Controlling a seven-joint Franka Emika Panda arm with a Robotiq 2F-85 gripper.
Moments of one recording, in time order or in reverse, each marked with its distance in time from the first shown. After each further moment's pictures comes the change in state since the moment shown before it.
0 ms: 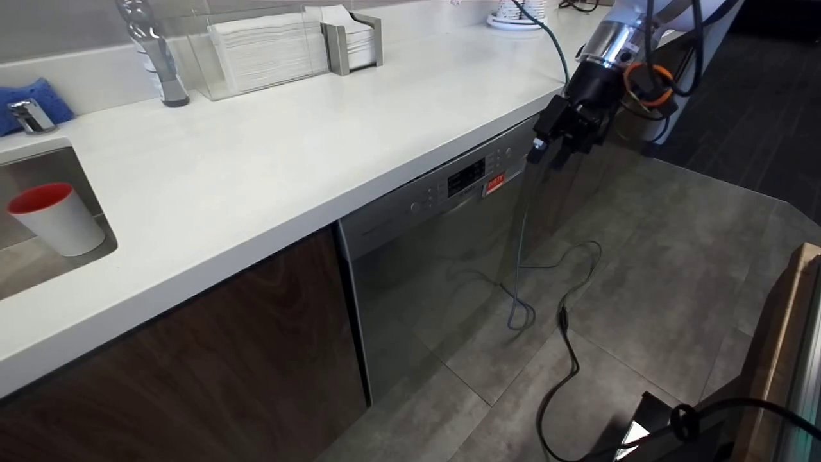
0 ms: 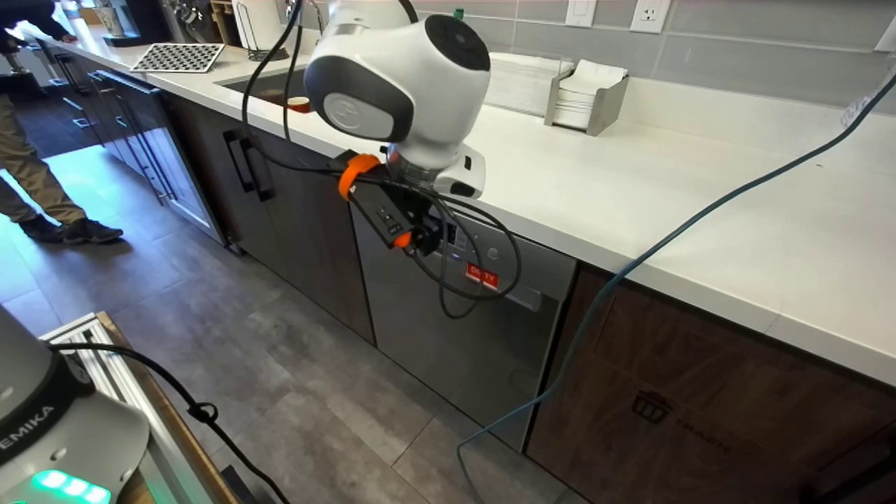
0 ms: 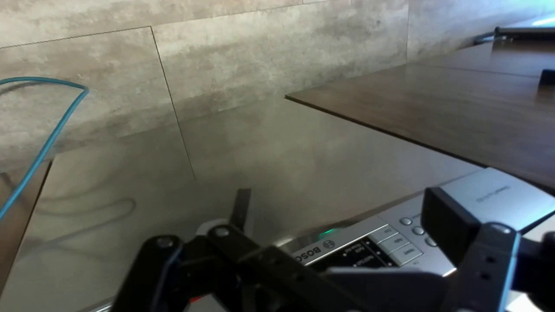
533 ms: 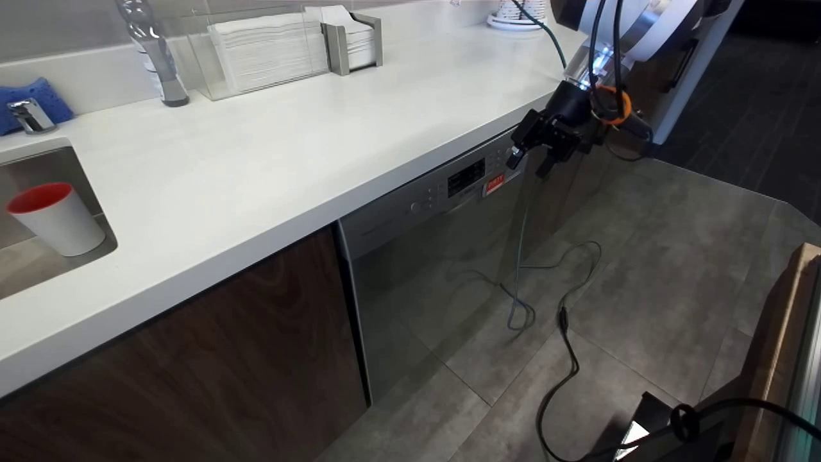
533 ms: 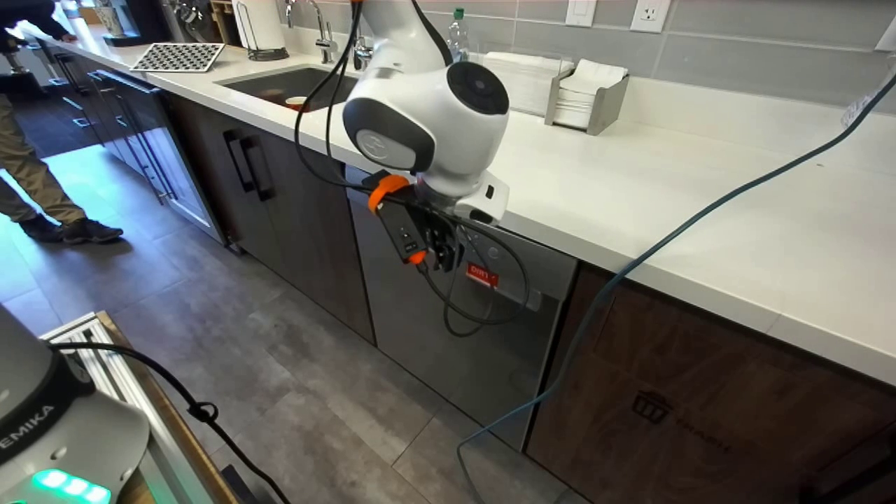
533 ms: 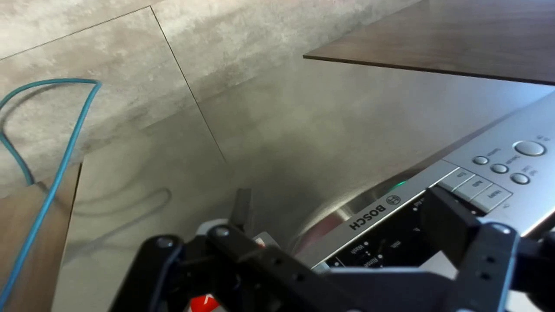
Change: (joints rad) arm -0.054 0.172 0.054 0.125 0.130 0.098 0.049
